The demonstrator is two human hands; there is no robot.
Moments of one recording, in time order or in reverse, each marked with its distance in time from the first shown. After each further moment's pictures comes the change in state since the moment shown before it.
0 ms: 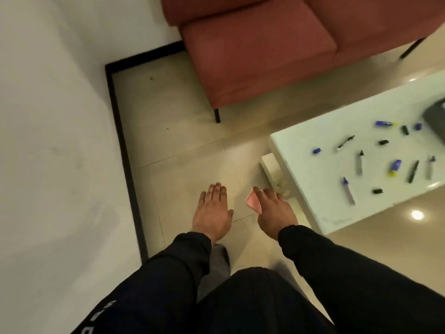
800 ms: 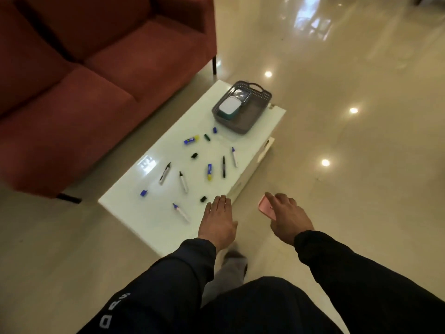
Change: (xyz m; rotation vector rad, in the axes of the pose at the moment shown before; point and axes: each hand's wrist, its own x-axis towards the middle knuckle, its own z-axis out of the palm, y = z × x) left_hand 0.063 0.653 0.096 0.196 -0.116 0.575; right_hand -0.260 0.611 -0.141 0.183 0.236 0.479
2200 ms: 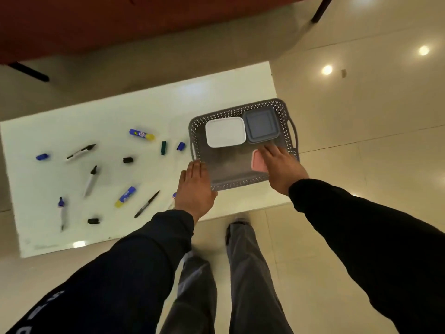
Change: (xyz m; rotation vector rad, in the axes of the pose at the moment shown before) left_hand 0.608 0.027 -0.064 -0.343 0.044 -0.813; right_hand 0.766 0.155 -0.174 -0.458 -0.354 -0.813
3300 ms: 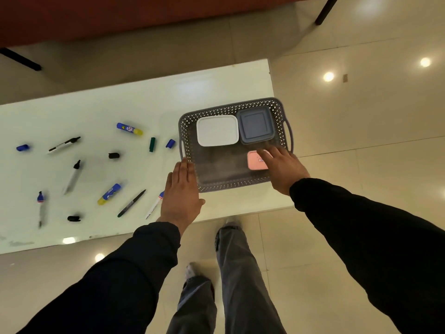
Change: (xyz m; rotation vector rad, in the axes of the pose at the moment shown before) left_hand -0.006 0.008 0.023 0.011 0.045 -0.062; right_hand 0.013 0.041 0.019 -0.118 -0.056 -0.030
